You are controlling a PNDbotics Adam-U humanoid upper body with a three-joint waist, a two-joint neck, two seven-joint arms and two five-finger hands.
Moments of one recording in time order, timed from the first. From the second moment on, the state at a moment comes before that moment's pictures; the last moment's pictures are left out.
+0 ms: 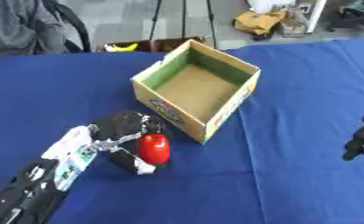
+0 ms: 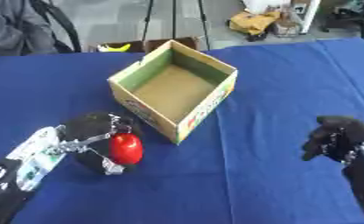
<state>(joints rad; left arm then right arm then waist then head) -0.28 0.49 -0.21 -1.54 -0.91 -0.51 -0.29 -0.11 -0.34 0.20 -1.98 -0.32 -0.02 0.16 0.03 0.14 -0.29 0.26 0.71</state>
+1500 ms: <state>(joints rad) -0.51 0.73 -0.10 -1.49 -0.67 -0.37 -0.23 -0.12 -0.34 0.22 -1.98 -0.32 -0.01 0.17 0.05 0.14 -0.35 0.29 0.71</state>
